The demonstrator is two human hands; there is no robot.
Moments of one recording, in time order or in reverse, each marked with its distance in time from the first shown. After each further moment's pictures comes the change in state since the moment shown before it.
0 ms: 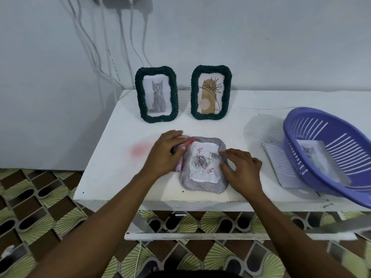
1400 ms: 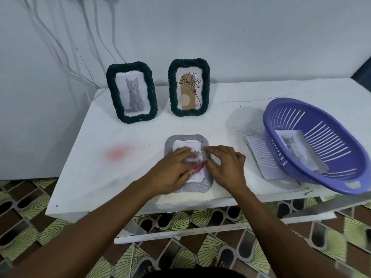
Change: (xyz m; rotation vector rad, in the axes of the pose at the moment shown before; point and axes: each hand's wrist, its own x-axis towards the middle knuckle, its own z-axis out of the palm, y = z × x) left_hand -0.008 0.026 0.044 0.228 -0.400 0.480; right_hand 0.001 0.002 -0.003 0.045 0.004 0.029
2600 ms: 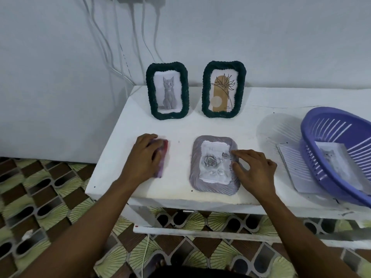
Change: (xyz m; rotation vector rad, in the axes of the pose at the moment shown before) left_hand -0.096 -0.061 -0.044 0.088 0.312 -0.578; right_hand 0.001 0.000 0.000 0.016 0.017 -0.001
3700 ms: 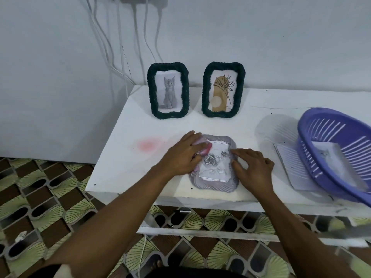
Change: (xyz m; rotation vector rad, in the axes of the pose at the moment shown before) left_hand 0.041 0.057 0.049 -0.073 -0.276 0.235; right_hand -0.002 -0.006 0.000 0.006 -0.005 0.002
